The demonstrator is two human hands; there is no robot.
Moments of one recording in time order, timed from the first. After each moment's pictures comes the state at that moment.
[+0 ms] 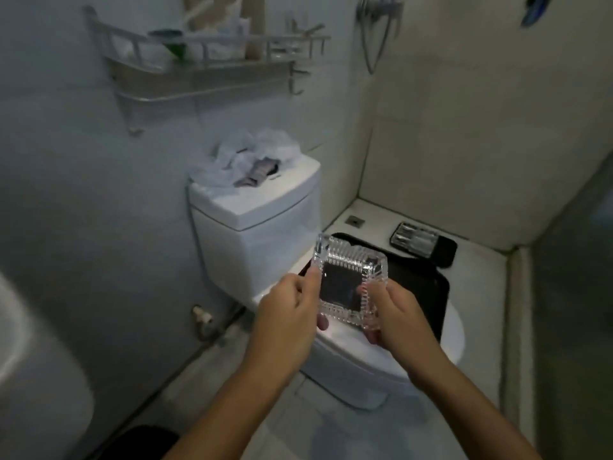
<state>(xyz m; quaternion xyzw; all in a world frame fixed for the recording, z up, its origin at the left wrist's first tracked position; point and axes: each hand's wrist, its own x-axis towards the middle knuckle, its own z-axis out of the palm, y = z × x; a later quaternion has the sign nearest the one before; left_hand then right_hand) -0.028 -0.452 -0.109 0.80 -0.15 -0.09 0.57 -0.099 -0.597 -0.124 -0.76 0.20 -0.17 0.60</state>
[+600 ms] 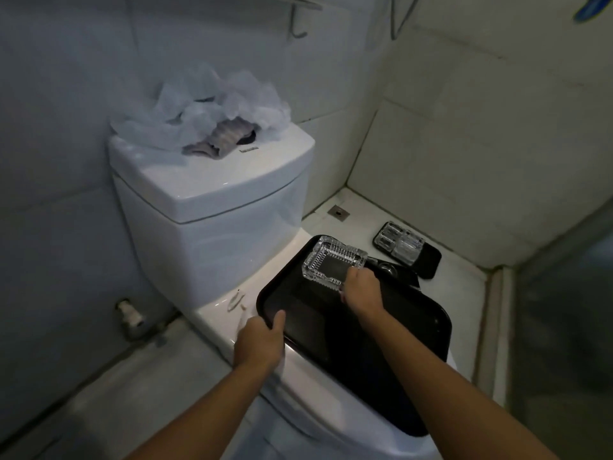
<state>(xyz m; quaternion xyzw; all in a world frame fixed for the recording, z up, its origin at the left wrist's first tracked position) 0.121 -0.576 -0.346 0.86 0.04 -0.21 0.46 0.111 -0.761 -0.276 -0.83 0.39 -0.07 0.39</state>
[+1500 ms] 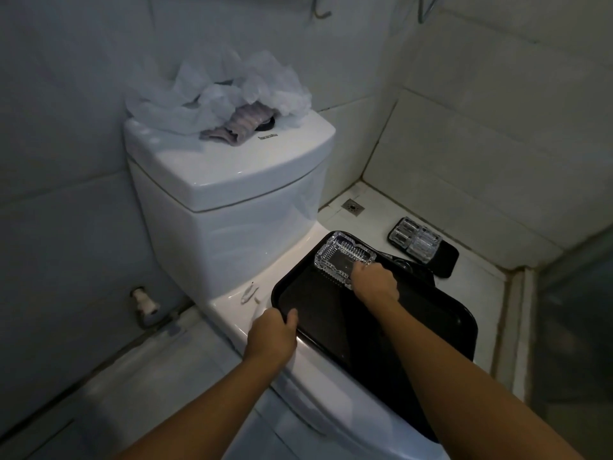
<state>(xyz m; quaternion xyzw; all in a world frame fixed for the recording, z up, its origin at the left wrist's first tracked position) 0.128 -0.574 -0.350 0.88 -0.03 -0.20 0.43 0.138 -0.770 -0.294 -0.86 0.46 0.01 0.22</state>
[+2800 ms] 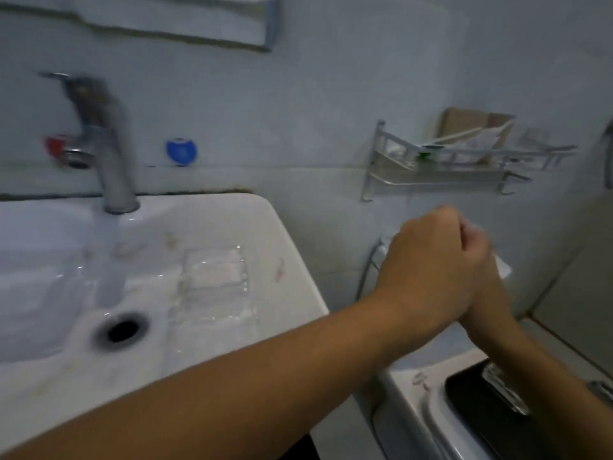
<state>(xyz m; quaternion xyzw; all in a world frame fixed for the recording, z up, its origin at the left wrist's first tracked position) 0.013 -0.362 0.055 0.81 -0.18 0.20 0.52 0.051 -0.474 -0.001 -0.83 -0.18 -0.26 0.47</state>
